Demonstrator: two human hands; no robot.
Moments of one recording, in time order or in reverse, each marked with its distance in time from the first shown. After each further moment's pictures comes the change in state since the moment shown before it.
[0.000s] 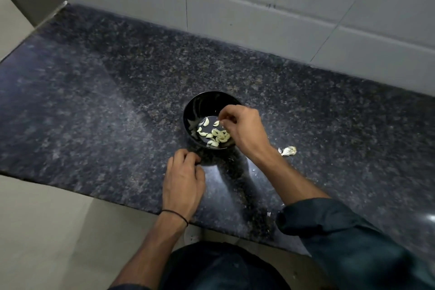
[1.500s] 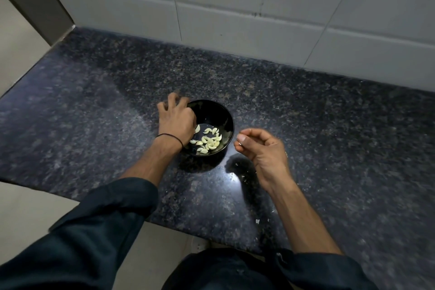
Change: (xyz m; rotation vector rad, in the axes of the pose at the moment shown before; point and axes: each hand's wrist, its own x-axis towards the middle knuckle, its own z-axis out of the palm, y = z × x) left_hand 0.142 0.049 -0.024 0.705 -0.127 0.162; right_hand -0.058 0.033 -0.038 1.256 0.167 0.528
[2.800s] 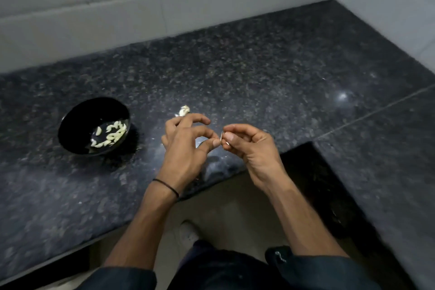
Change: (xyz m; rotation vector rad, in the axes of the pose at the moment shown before) left_hand -0.178 0.153 -0.050 -0.845 -0.144 0.597; right_hand -0.187 0.009 -0.104 0.107 0.382 -0.268
